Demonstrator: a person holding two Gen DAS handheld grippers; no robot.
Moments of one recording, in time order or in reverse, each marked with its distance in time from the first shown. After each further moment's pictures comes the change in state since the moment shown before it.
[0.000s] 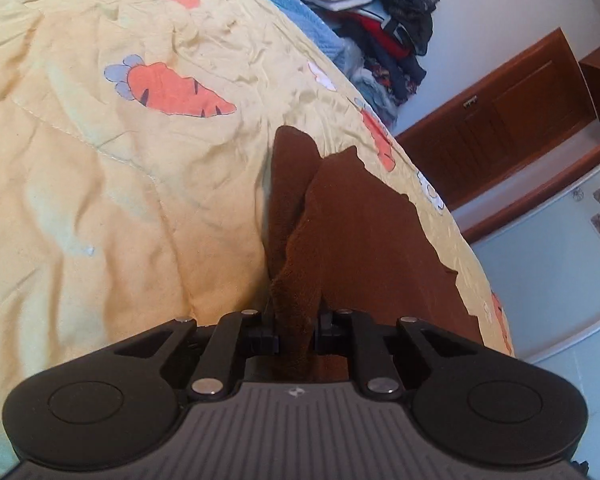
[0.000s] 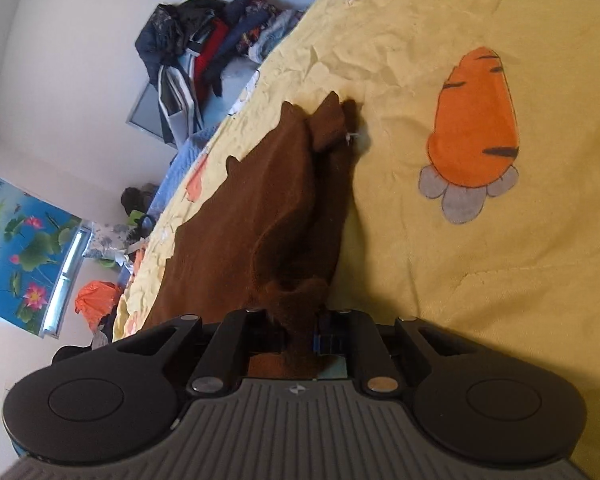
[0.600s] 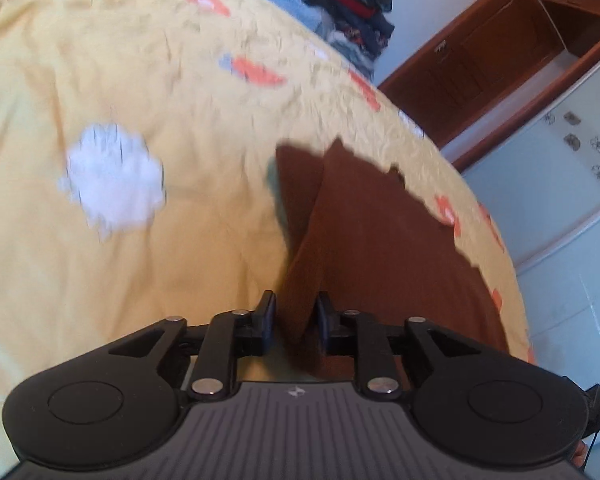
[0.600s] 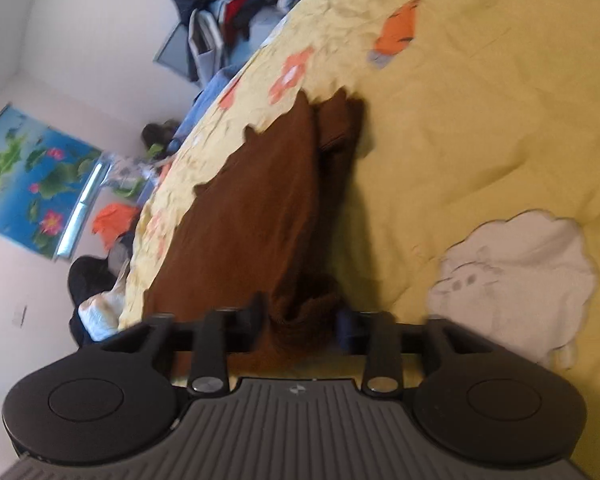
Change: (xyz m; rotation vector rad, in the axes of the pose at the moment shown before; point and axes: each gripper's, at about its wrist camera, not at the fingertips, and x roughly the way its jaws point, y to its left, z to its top) left arm -0.164 0.058 -0.042 0.176 0.080 -0.009; right arm -0.131 -0.008 -0.076 -0.075 0.093 0.043
